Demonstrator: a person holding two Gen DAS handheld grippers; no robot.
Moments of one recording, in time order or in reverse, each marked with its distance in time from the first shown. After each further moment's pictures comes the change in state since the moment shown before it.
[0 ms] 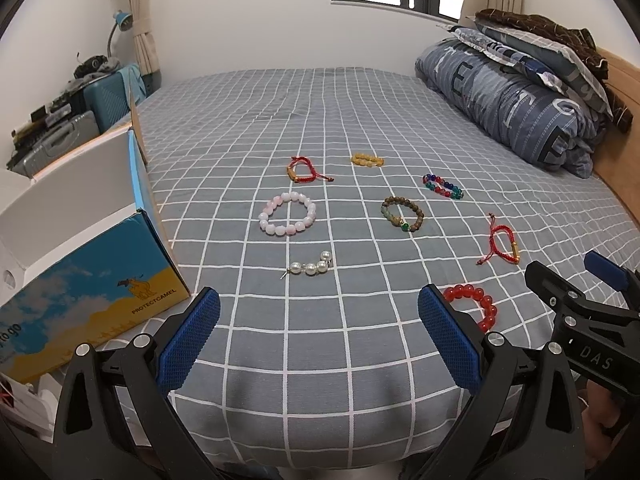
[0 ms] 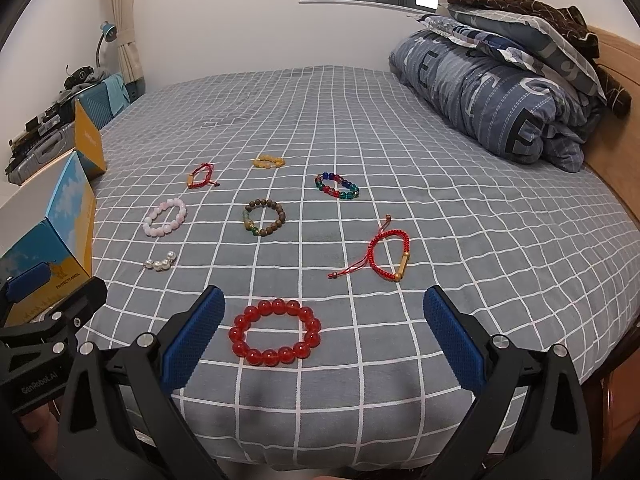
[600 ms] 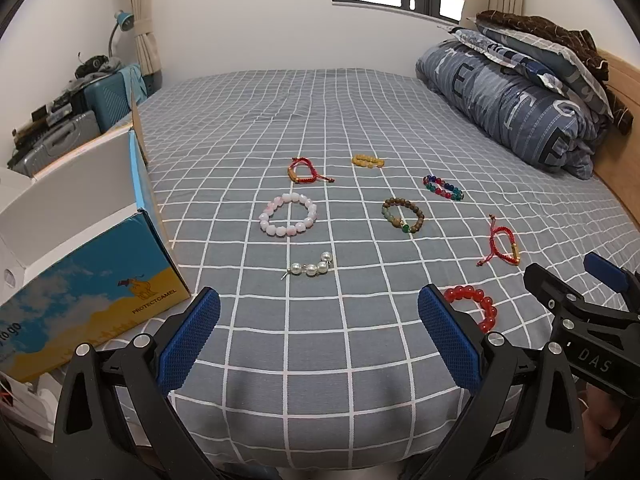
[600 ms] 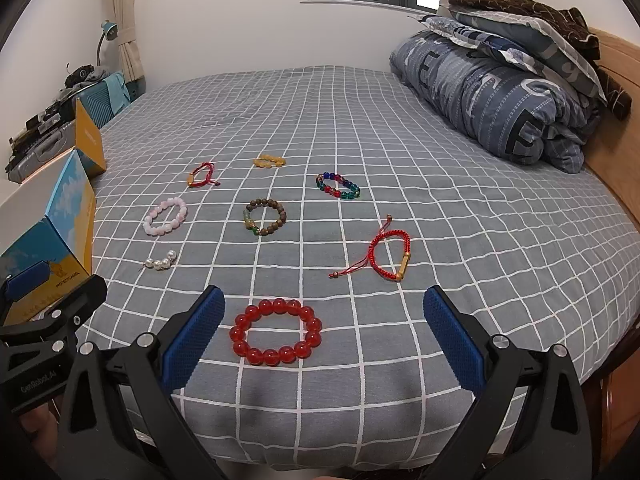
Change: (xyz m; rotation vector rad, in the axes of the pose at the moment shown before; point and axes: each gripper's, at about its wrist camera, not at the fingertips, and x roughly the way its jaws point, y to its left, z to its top) left arm 0.001 0.002 0.000 -0.003 -0.004 -0.001; right arm 0.002 0.001 -0.001 -0.006 0.000 0.000
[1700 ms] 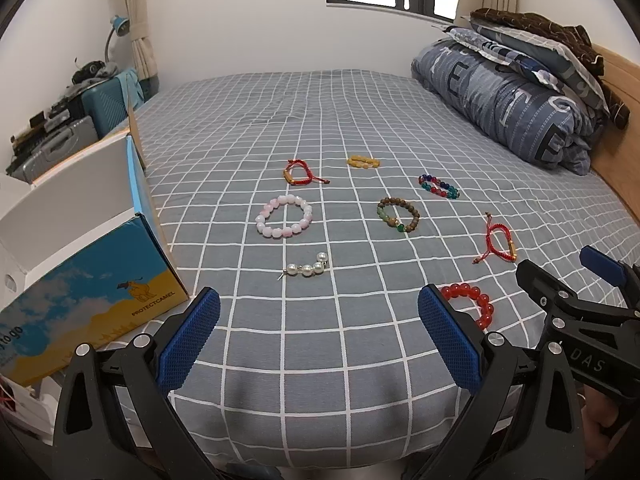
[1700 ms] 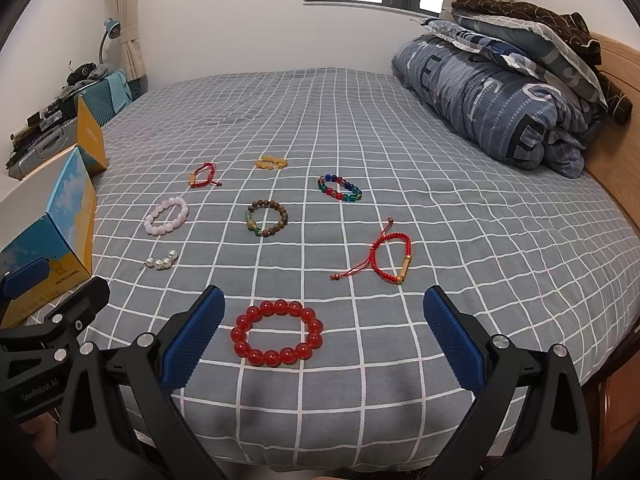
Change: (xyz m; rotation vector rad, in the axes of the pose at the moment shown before) left arm -0.002 -0.006 -0.003 0.017 -0.009 -0.001; right arm -0.002 0.002 0.000 -0.014 -0.010 -0.002
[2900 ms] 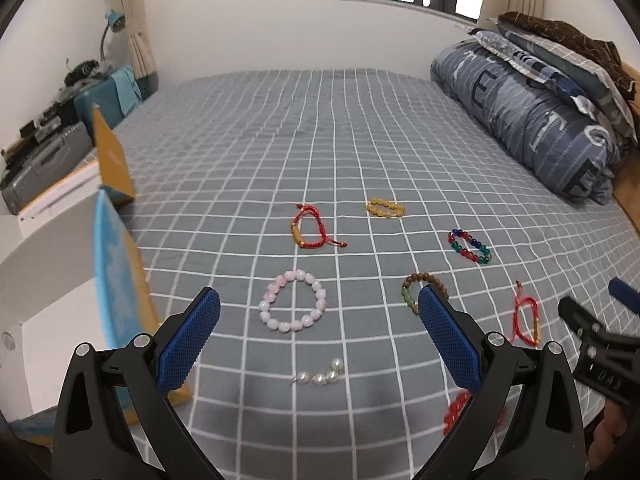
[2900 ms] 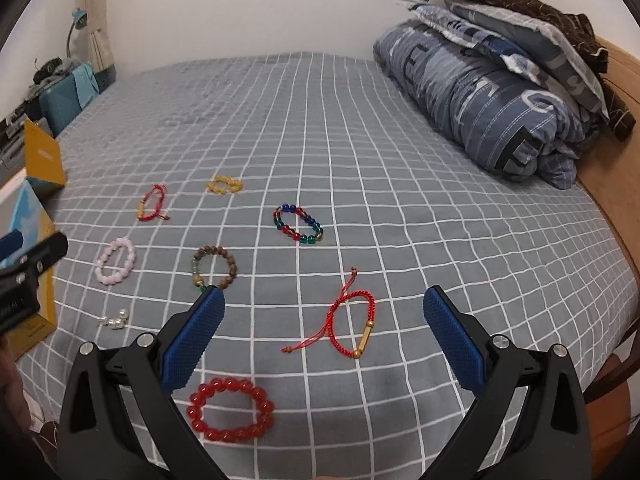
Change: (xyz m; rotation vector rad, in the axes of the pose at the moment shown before) left arm 0.075 0.011 0.108 -0.034 0.066 0.016; right arm 0.064 -0.026 0.085 -0.008 0.115 -0.094
